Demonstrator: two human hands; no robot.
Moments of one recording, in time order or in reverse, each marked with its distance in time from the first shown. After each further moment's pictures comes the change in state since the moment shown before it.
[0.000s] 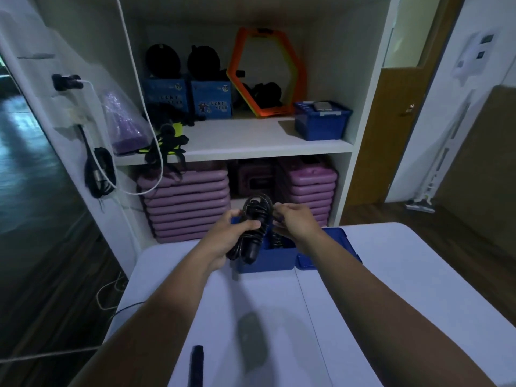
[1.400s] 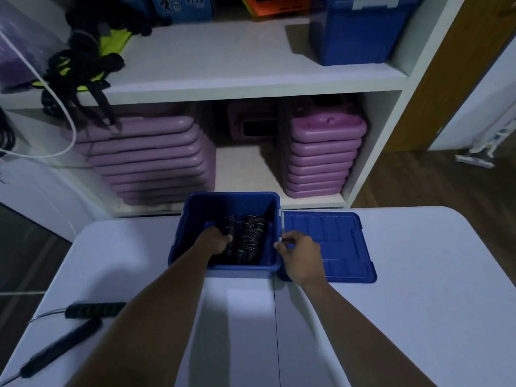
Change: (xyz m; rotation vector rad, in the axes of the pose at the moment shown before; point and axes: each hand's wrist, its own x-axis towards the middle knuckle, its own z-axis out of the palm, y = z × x) left_hand 0.292 -0.189 0.045 0.890 0.082 -0.509; right_hand 0.214 0.168 -0.123 -0.665 0.028 0.018
